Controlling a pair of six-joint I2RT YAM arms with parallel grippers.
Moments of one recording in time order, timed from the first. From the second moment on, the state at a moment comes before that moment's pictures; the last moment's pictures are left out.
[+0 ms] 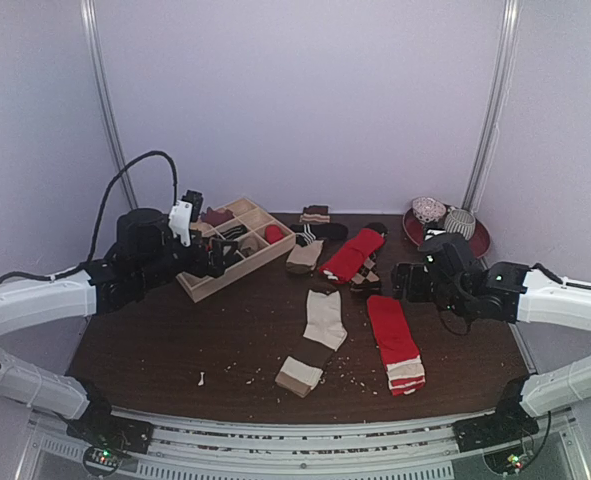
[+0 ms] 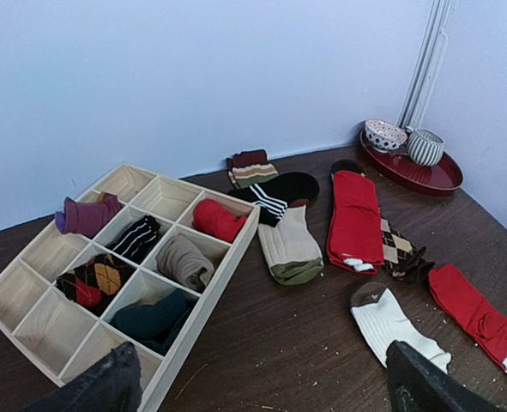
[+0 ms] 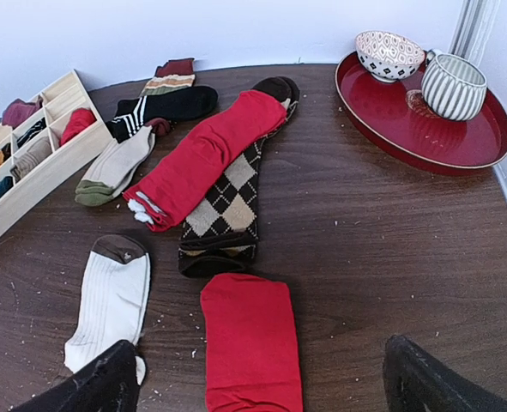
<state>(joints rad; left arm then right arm) -0.65 1.20 0.76 0.16 -0.09 -0.14 0.81 1.14 0.79 -0.37 0.60 0.59</state>
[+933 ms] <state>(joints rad) -0.65 1.20 0.58 0.21 0.14 -0.10 1.27 1.32 0.44 0.32 0.12 0.09</state>
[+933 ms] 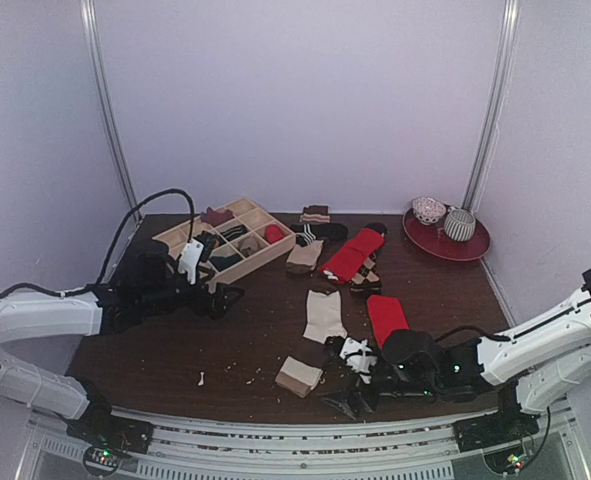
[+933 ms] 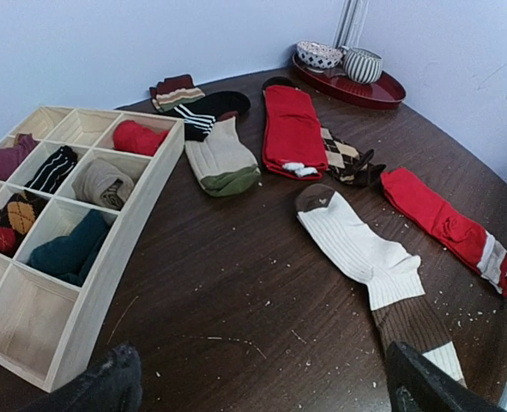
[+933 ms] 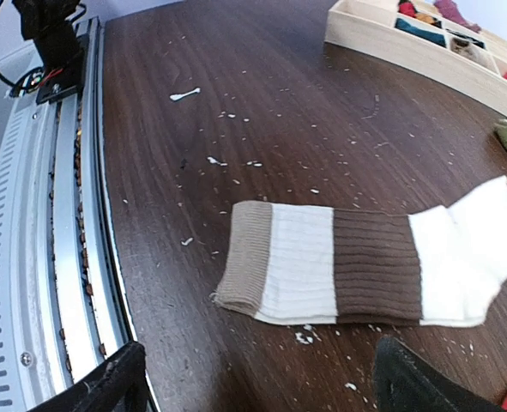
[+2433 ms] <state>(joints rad) -0.84 1.42 0.51 0.44 0.49 0.06 1.03 1.77 0.61 0.45 -0.39 0.43</state>
